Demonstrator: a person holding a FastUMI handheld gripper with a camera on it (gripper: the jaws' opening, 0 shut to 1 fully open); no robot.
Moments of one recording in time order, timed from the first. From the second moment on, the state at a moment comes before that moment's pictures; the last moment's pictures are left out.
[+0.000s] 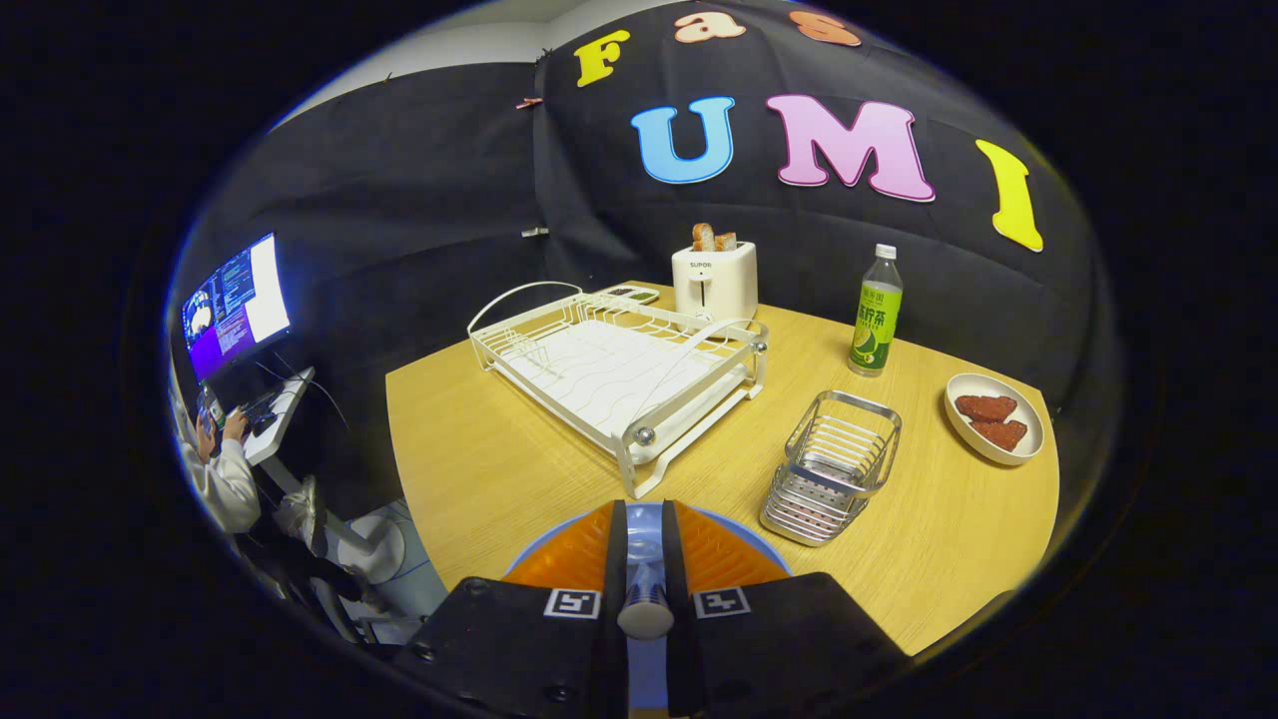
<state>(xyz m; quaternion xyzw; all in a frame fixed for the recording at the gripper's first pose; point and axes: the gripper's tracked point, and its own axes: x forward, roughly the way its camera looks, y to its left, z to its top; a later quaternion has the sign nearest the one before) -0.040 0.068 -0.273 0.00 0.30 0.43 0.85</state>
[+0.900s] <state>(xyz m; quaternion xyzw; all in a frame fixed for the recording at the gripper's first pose) -0.031 0.044 -0.268 0.04 0.35 0.37 0.86</state>
